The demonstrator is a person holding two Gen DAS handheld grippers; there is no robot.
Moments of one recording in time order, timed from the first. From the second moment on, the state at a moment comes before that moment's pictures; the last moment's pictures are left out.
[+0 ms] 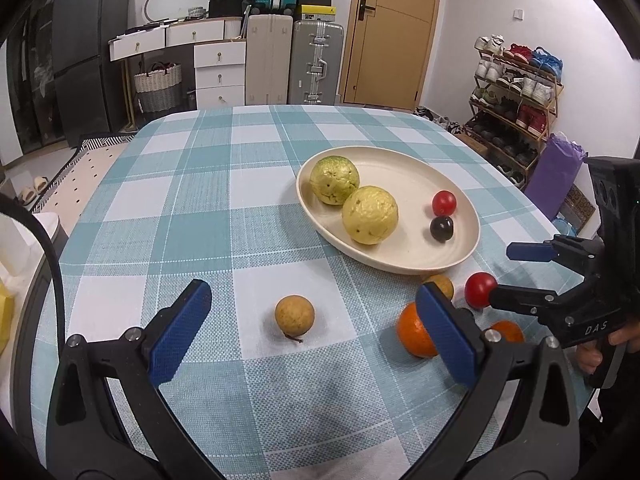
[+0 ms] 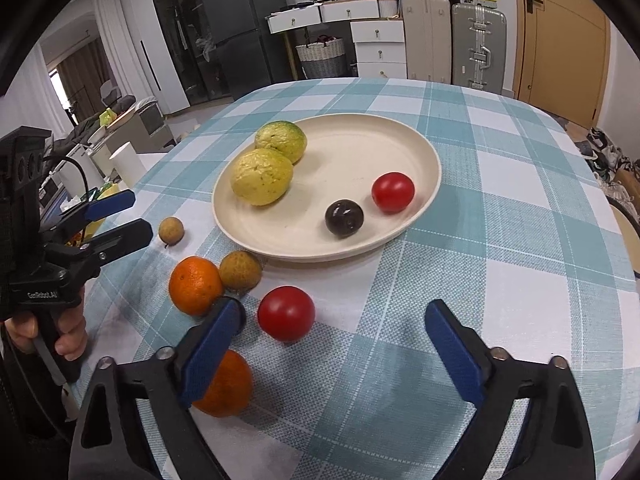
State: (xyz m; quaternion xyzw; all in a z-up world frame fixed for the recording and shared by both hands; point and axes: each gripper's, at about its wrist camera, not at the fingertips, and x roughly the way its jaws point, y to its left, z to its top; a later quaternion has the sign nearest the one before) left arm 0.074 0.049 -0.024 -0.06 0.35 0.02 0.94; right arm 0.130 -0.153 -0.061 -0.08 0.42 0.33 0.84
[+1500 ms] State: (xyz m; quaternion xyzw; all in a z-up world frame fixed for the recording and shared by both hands) left arm 0.099 0.059 -0.057 -0.09 0.43 0.01 0.90; right arm 0.126 -0.144 -0.070 -0.05 0.44 0.38 0.81
